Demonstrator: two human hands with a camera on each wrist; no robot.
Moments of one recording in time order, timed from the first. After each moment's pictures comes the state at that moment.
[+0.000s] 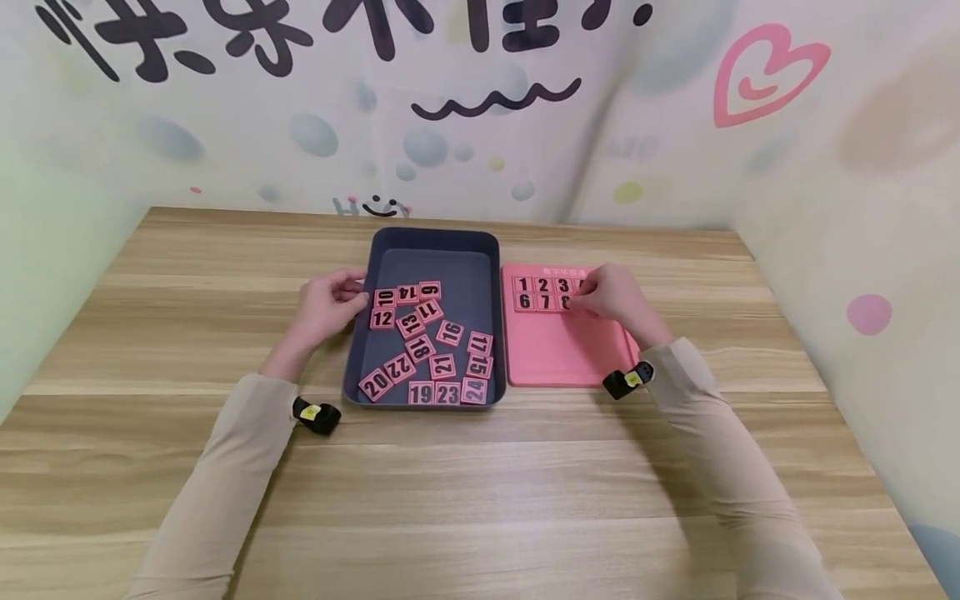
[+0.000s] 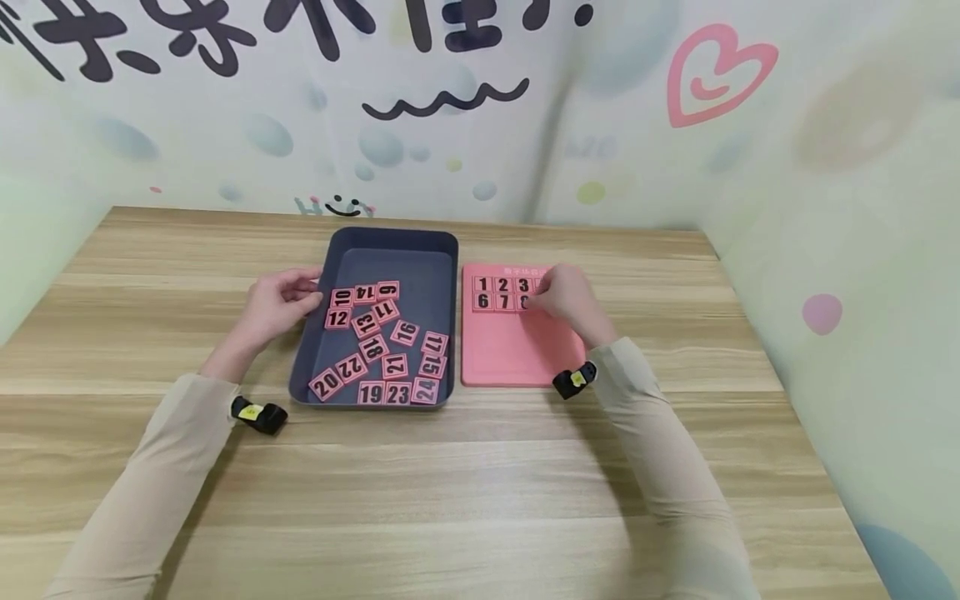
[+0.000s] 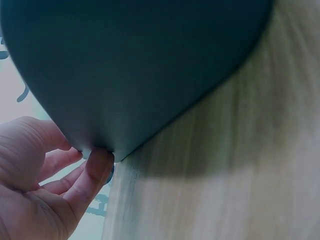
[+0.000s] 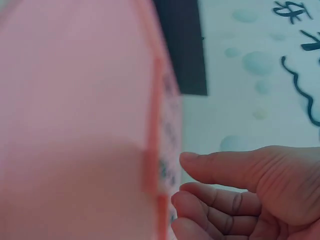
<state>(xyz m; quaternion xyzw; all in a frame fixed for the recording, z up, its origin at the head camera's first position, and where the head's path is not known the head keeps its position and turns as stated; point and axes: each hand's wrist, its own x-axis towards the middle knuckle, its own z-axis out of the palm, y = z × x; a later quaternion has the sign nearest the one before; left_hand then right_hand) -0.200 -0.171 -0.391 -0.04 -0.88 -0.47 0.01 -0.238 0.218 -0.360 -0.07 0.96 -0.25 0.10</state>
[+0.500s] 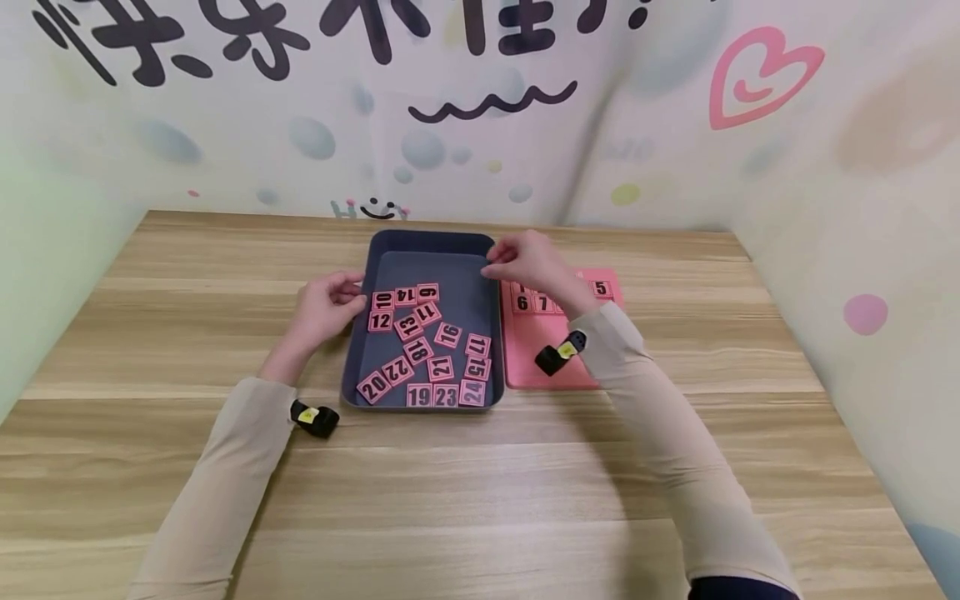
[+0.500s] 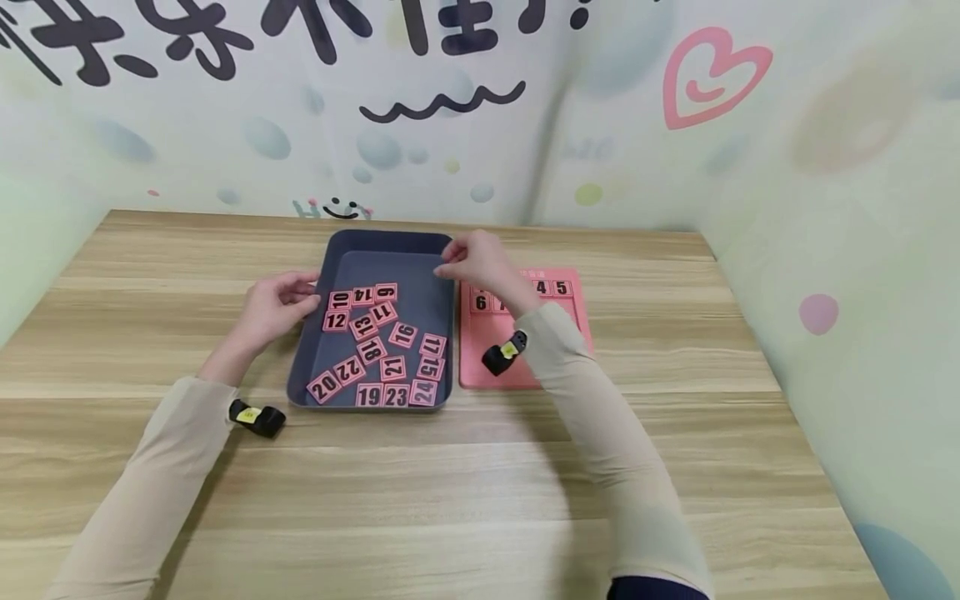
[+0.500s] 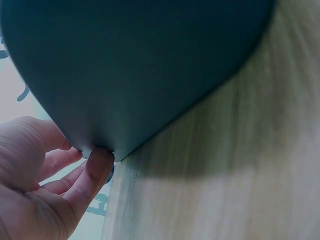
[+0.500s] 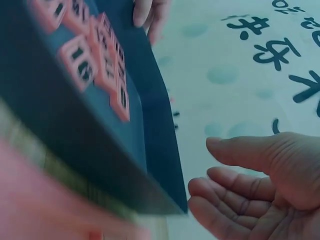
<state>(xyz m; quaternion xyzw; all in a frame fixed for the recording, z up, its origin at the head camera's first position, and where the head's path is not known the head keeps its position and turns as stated) -0.200 -0.170 -0.391 -0.04 -0.88 -0.48 0.01 -0.257 0.123 -0.334 -0.13 0.92 -0.35 0.10</state>
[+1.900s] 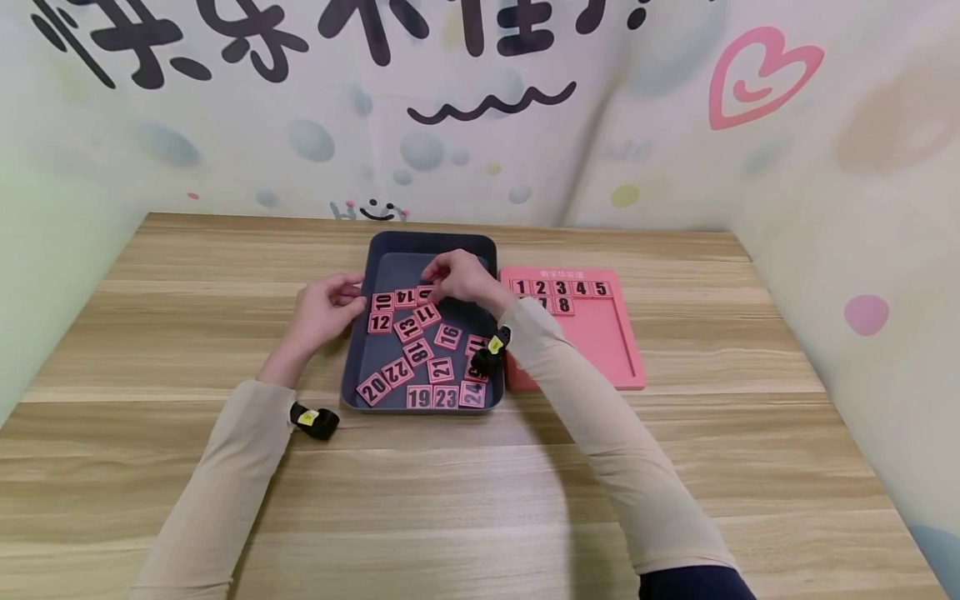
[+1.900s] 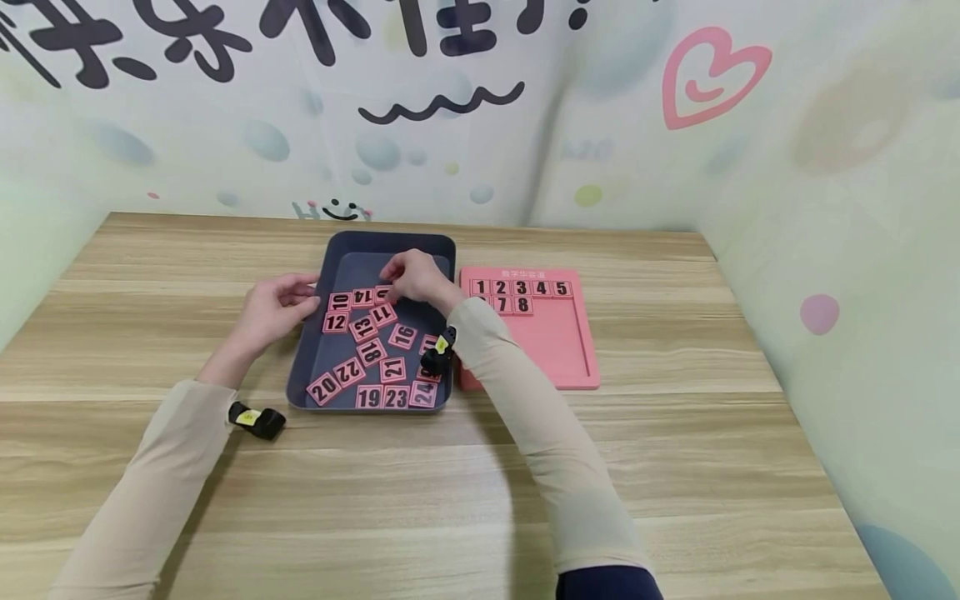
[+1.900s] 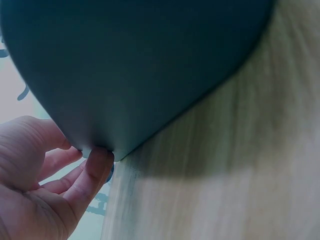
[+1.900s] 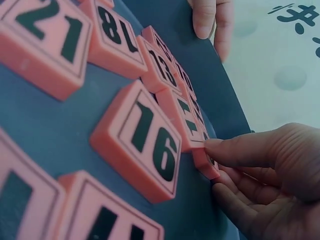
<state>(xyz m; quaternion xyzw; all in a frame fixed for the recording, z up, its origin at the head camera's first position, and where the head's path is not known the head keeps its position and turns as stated) -0.200 -0.171 -0.392 -0.04 -0.88 -0.48 0.01 -0.278 0.047 -0.383 -0.14 0.88 -0.41 0.19</state>
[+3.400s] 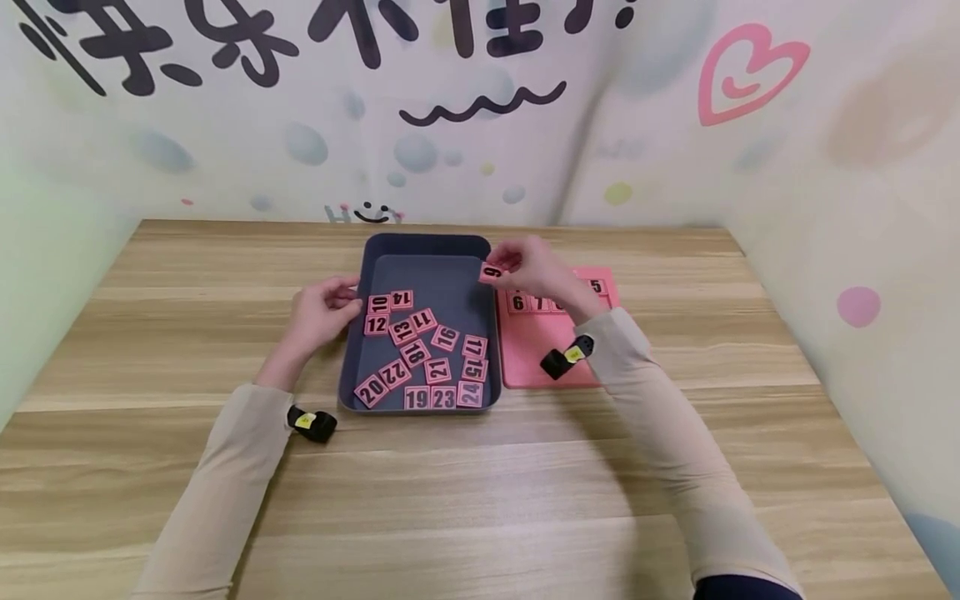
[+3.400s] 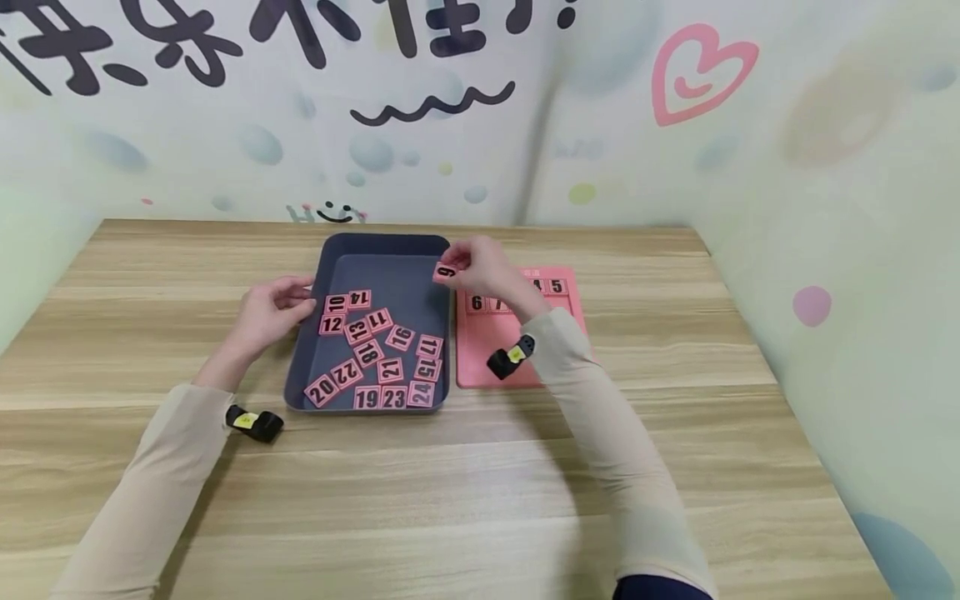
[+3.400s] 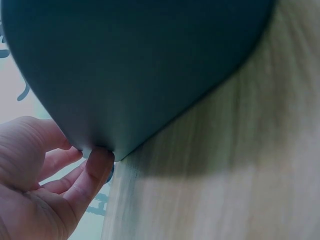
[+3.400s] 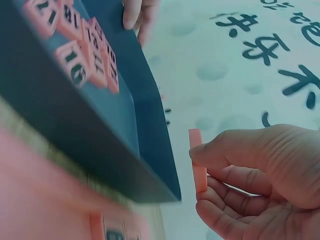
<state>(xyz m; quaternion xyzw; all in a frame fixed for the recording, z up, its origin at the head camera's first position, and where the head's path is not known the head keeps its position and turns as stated) -0.200 -0.170 -0.392 -0.04 -0.88 -0.48 0.01 -0.250 0.135 -0.338 -0.17 0.91 -0.36 0.09</state>
